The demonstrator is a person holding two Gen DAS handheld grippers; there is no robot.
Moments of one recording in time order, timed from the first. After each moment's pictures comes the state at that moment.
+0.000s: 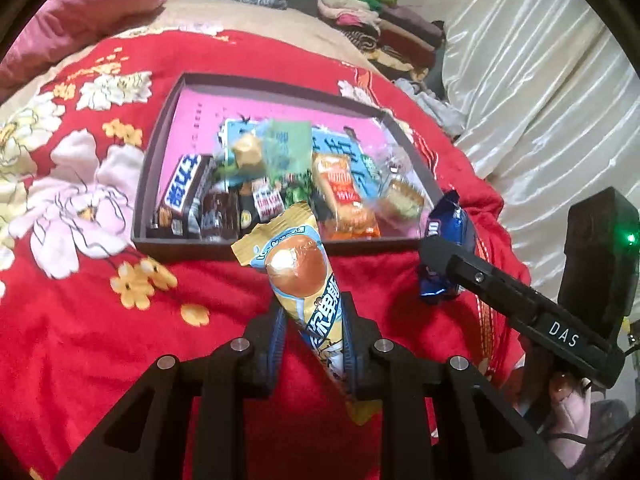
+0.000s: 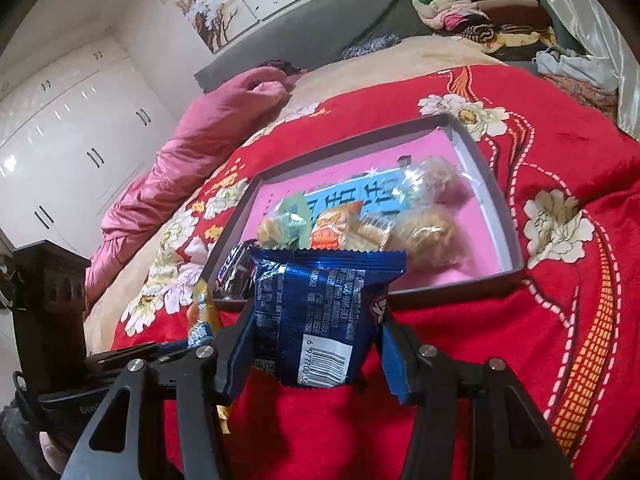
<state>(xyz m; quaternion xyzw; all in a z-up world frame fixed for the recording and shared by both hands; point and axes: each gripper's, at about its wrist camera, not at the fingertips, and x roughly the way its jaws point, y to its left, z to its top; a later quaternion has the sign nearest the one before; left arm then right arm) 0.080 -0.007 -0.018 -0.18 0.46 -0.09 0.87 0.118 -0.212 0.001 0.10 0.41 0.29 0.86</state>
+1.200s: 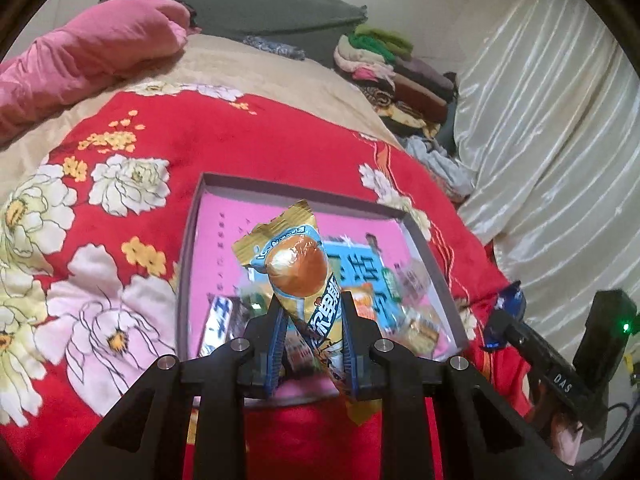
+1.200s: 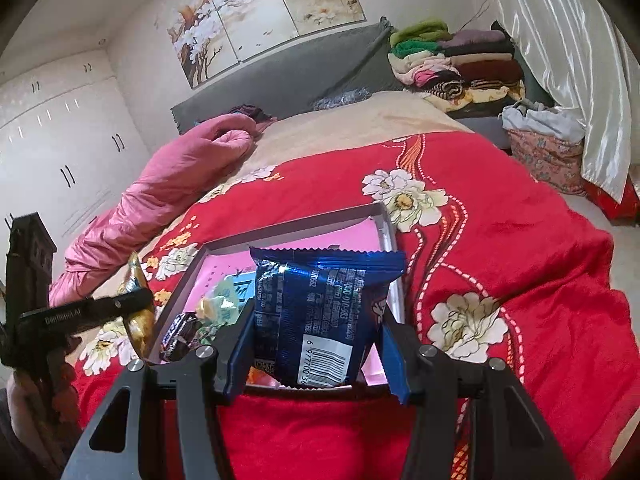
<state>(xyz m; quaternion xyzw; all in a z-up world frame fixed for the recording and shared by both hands) 0.143 0.034 0.025 -0.20 0.38 -0.05 0.90 0.151 -0.257 0.039 0.07 0.33 0.22 0.91</state>
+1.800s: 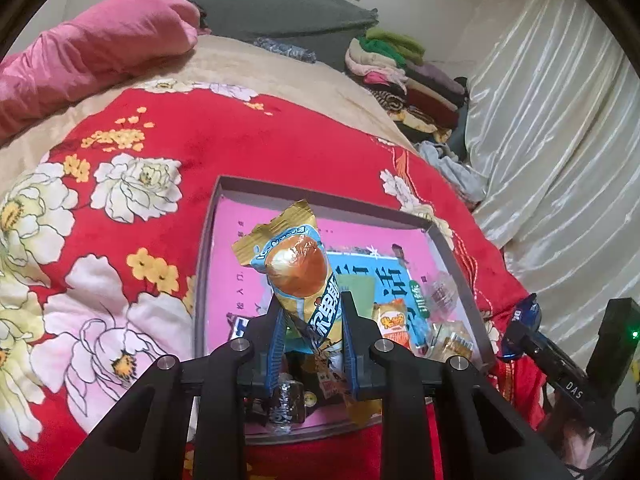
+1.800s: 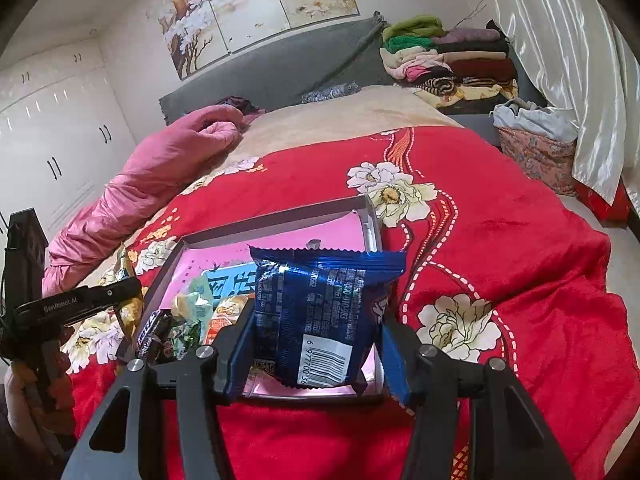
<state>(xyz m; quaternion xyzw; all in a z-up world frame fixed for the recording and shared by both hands) 0.163 0.046 0.003 -0.20 0.38 -0.03 0.90 0.166 -0.253 0.026 0.05 0.34 0.20 0.92</state>
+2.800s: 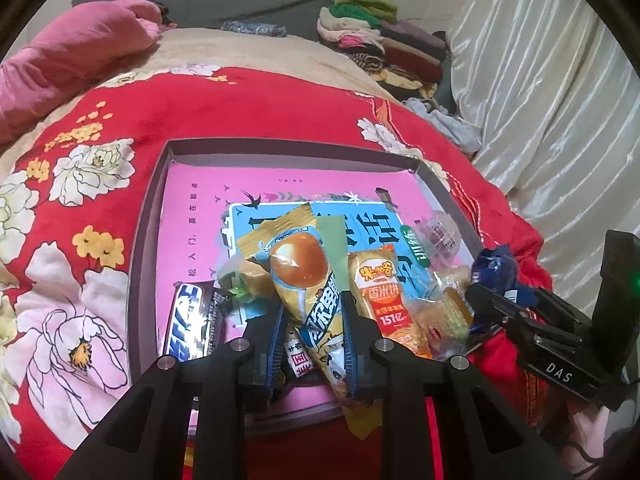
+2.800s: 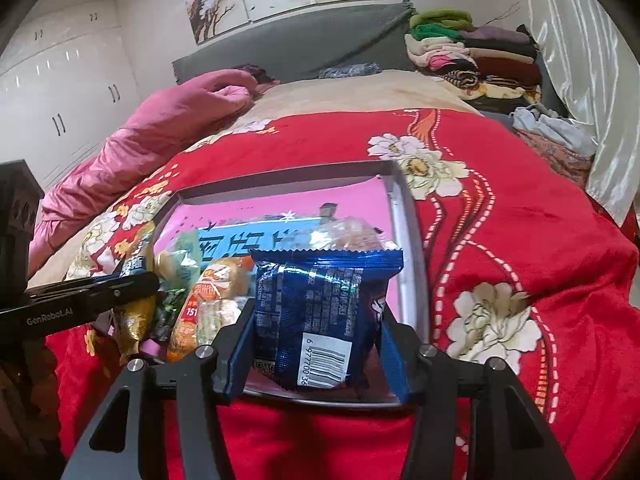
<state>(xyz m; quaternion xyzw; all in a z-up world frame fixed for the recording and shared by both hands) 0.171 0.000 -0.025 -0.13 0.42 -0.06 0.90 0.180 -0.221 -0.013 -0.01 0.37 0.22 0.90</state>
